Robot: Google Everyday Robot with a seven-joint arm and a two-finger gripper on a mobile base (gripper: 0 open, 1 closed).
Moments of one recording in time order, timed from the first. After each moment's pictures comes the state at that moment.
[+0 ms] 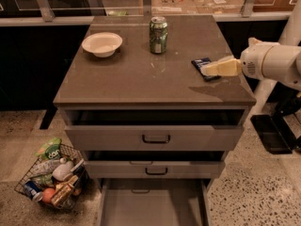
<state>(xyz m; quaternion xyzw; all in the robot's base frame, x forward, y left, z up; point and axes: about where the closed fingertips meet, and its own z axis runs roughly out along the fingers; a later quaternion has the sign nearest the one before) 0.666 -0.239 0.894 -0.27 0.78 0.09 0.56</state>
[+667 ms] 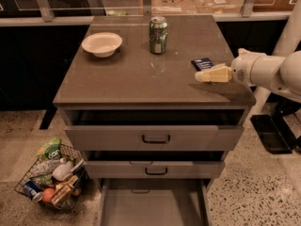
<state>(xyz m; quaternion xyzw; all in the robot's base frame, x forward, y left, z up) 0.688 -0.233 0.851 -0.25 0.78 0.12 0.55</state>
